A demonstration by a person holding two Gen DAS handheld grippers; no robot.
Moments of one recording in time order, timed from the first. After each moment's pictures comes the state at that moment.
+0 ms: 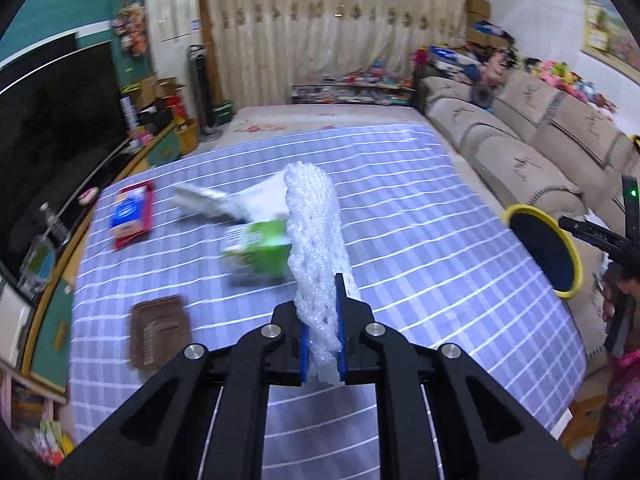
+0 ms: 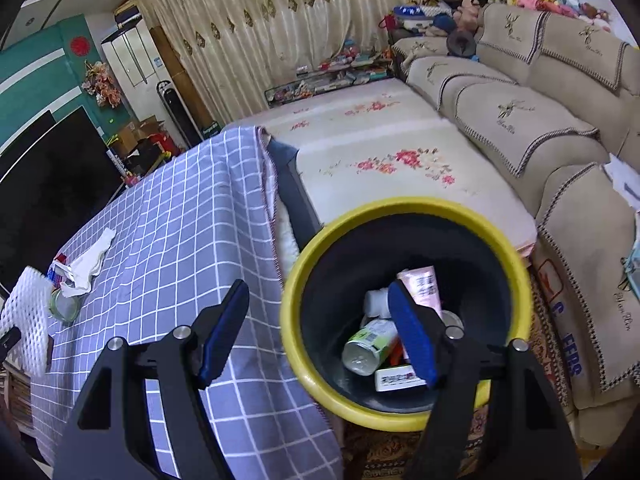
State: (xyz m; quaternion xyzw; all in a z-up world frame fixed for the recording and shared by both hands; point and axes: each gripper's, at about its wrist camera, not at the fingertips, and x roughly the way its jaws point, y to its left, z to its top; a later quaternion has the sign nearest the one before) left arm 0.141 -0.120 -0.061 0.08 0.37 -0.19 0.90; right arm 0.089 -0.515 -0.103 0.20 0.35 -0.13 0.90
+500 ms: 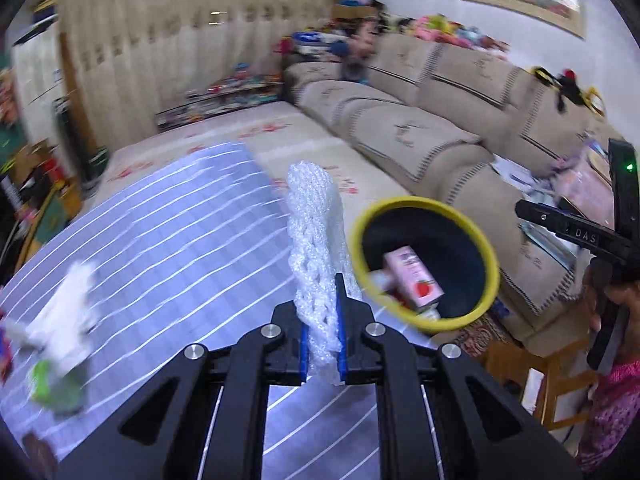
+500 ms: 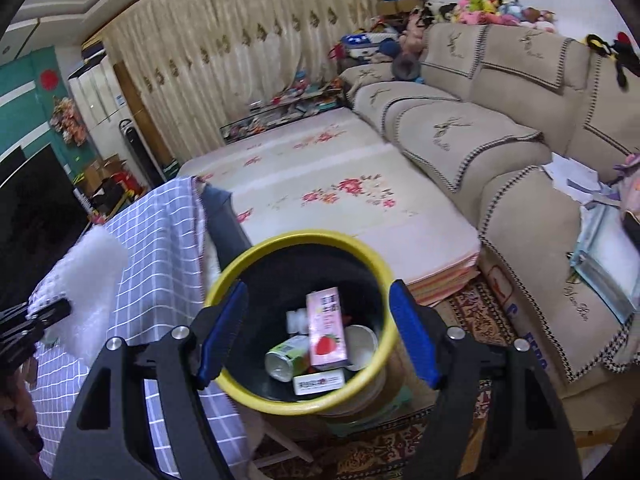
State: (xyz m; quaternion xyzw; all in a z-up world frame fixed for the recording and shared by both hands) left arm 0.145 -0.352 -0.067 0.16 0.35 -0.40 0.83; right arm 0.012 -0.579 -0.079 0.21 0.31 -0.22 0.90
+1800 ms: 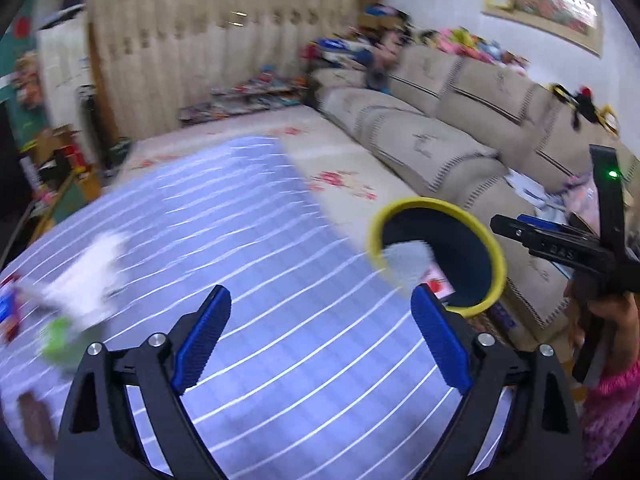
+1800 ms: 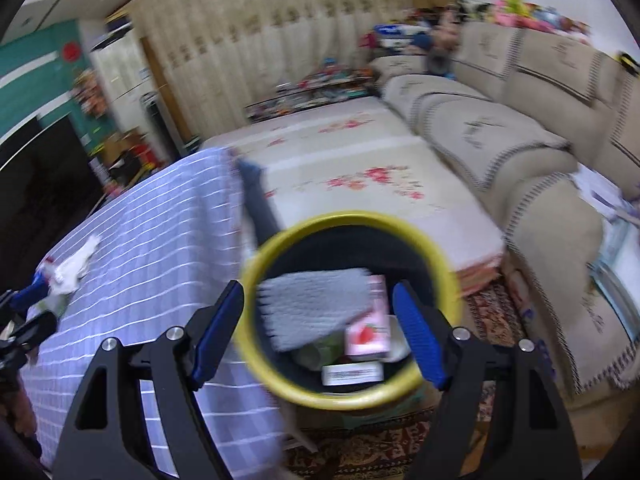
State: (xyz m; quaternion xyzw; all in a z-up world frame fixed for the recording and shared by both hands) left arm 0.125 -0.279 -0.065 0.12 0.34 -0.33 0.87; right arm 0.056 -0.523 -0.091 0.17 0.34 -0.15 0.91
